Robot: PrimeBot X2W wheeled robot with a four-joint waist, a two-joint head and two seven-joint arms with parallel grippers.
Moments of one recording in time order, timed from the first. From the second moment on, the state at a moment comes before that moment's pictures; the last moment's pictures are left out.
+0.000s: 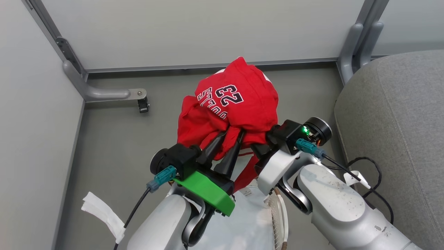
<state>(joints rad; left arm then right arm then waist) -0.41 0.05 -0.65 0.33 -0.52 -0.13 -0.27 -0.61 -0.10 0.67 0.50 0.33 0.13 -0.26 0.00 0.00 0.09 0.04</state>
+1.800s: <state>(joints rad) -0.38 0.05 -0.57 0.26 -0.42 -0.13 -0.26 -0.46 -0.15 0.46 0.31 0.25 0.13 -0.26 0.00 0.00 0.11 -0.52</state>
